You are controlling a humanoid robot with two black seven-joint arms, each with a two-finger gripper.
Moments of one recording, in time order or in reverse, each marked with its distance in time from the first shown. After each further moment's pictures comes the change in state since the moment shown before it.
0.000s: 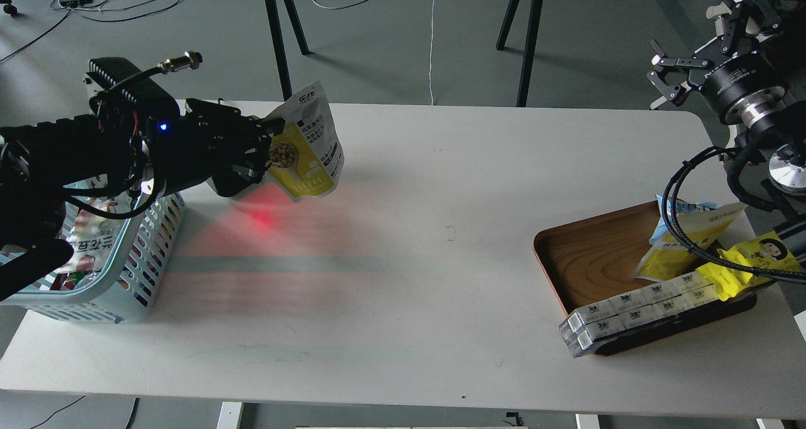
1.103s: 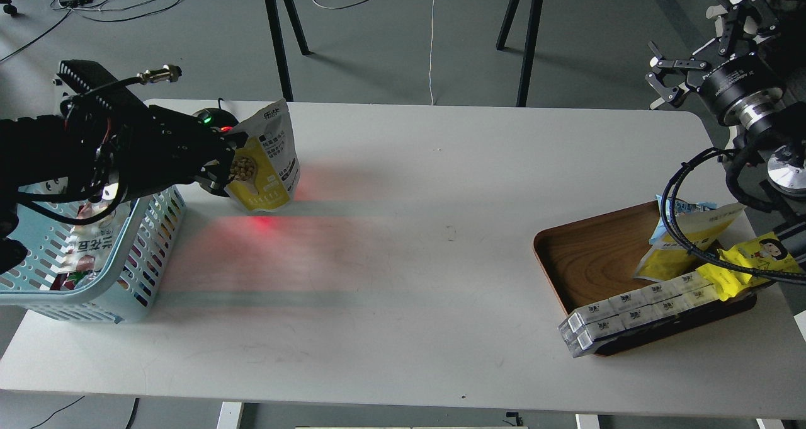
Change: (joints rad) left arm -0.013 0.114 0.011 -0.022 0.040 -0.104 -0.039; right arm -0.002 0.002 -0.005 0.000 -0.001 0.000 -0.002
